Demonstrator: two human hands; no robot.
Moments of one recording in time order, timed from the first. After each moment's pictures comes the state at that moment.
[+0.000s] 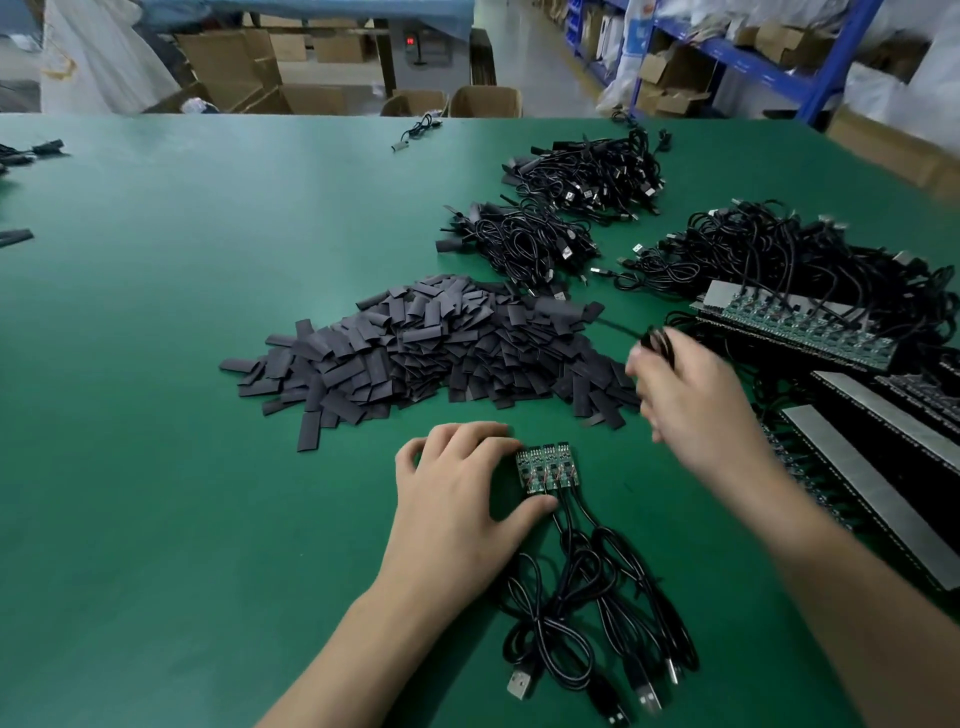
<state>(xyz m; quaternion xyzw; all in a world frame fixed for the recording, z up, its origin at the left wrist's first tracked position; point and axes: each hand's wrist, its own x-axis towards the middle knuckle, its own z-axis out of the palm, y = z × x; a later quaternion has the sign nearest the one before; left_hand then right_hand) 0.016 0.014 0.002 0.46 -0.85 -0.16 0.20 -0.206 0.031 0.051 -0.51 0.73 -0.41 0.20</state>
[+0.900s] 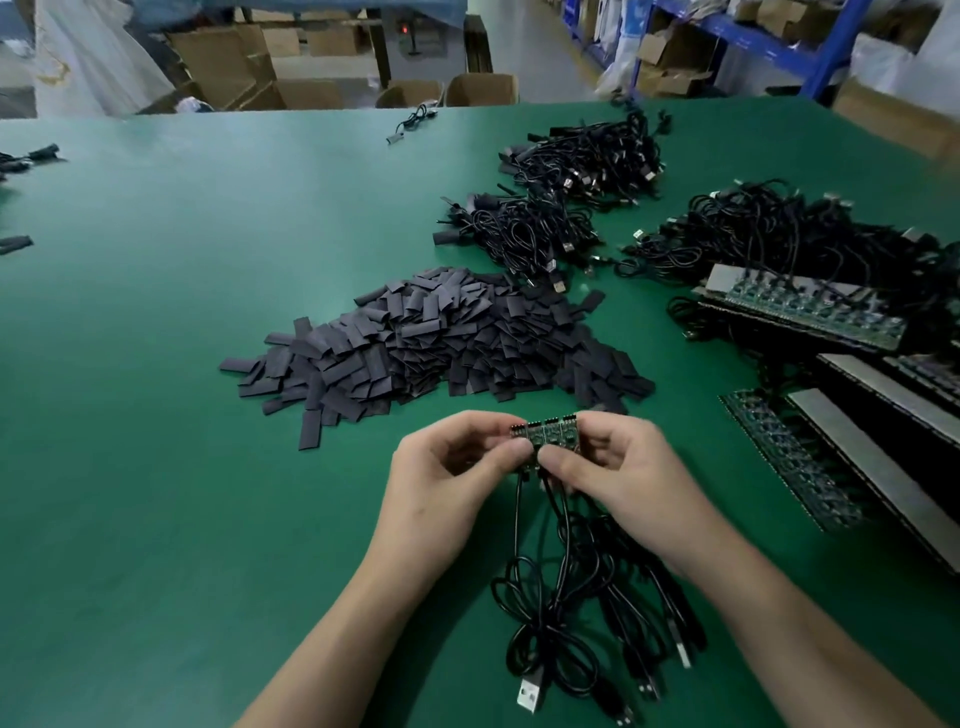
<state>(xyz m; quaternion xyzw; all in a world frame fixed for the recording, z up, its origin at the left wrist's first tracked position) 0.019 0.009 0.016 0.40 -0.60 -0.56 0.41 -0.161 0.064 0.018 -0.53 0.55 -0.47 0.44</state>
